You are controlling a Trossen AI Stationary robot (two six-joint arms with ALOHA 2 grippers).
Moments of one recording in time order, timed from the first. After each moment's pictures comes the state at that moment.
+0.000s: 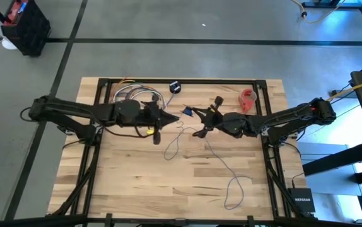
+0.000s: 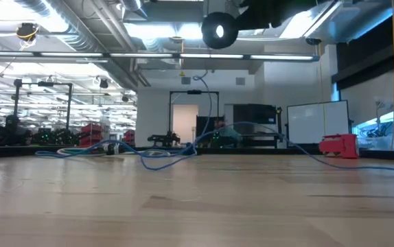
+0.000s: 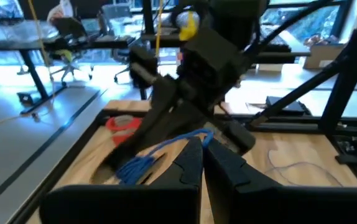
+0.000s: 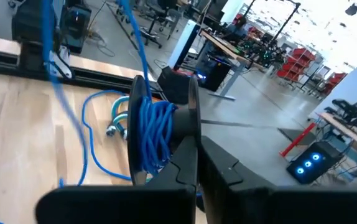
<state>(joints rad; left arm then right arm) -0.08 1.26 1.08 0.03 -0.23 0.01 0.12 1.31 0.81 0.35 0.66 -0.33</state>
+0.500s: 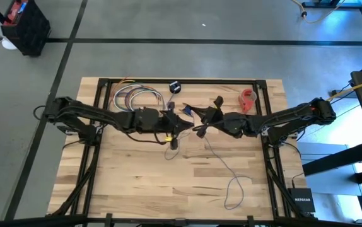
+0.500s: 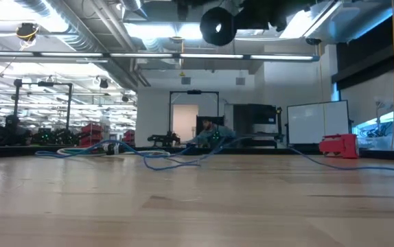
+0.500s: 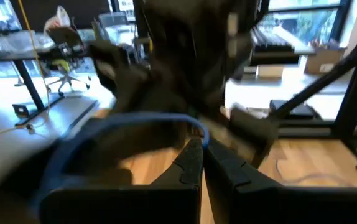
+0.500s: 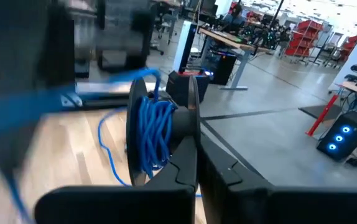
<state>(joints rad) -0.08 1.51 1.08 0.30 -0.23 0.04 0.12 1.31 0.82 0.35 0.66 -0.11</state>
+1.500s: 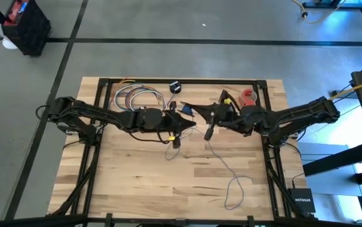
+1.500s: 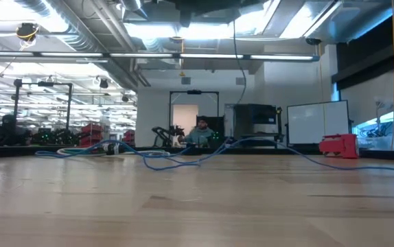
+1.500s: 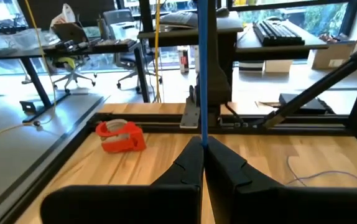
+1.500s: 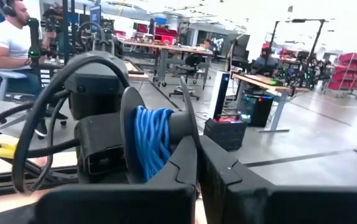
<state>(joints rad) -0.08 1.60 1.08 0.29 -0.23 0.03 0.22 1.23 1.07 0.28 0.56 -0.15</state>
